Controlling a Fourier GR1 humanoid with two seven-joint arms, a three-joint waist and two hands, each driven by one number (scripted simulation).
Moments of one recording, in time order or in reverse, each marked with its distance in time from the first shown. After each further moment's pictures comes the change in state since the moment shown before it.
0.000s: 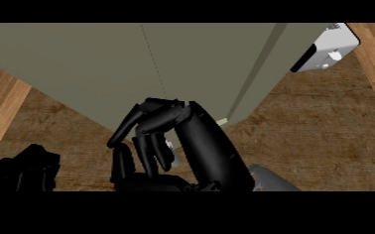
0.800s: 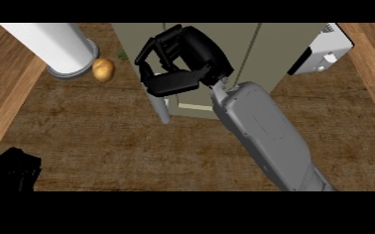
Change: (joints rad) left arm 0.037 0.028 0.096 0.018 0.030 -0.107 0.011; right arm -0.239 0.036 -0.331 0.650 -0.325 0.388 -0.382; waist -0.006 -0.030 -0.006
